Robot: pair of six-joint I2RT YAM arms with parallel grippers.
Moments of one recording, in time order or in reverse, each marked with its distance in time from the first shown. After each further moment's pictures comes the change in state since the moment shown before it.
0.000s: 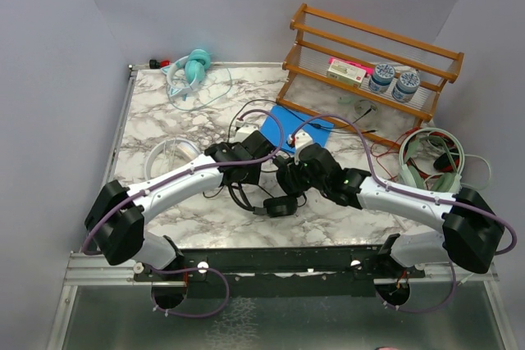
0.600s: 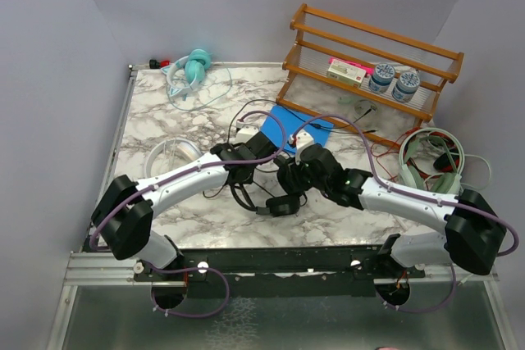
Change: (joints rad) left arm 0.000 0.051 0.006 -0.003 -0.049 -0.013; right arm 0.000 -0.016 -0.006 -0.001 -0.004 0.001
